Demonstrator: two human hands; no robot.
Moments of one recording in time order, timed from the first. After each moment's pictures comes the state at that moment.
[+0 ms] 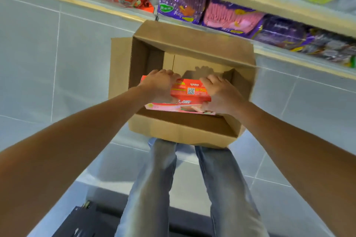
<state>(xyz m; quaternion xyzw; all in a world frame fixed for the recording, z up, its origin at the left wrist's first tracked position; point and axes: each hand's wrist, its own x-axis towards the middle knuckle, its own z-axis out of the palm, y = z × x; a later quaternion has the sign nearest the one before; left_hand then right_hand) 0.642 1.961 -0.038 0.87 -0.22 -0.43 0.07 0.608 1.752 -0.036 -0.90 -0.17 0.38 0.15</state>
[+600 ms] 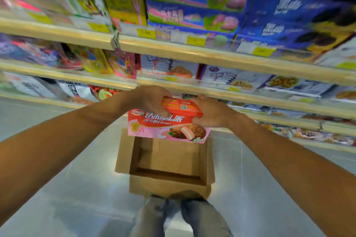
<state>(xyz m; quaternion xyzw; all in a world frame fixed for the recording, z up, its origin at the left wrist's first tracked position) 0.744 1.918 0.366 0.88 -0.28 -0.37 0.10 0.685 1.701 0.340 -0.93 -0.14 0.29 0.17</state>
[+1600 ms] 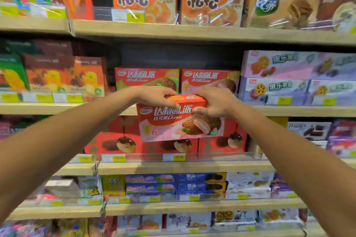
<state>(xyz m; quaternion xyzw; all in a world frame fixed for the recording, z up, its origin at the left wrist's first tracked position) 0.733 1.808 0.909 0.91 -0.38 -0.07 0.15 0.667 1.588 0.881 -0.96 -0.13 -0.22 -0.06</state>
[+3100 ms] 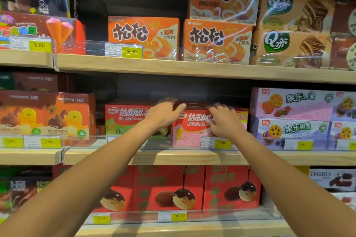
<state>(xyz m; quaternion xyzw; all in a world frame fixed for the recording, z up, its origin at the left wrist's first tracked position) 0.847 1.744 0.924 0.90 -0.29 0.23 0.23 0.770 1.552 0.908 -0.94 0.04 -0.32 -0.07</state>
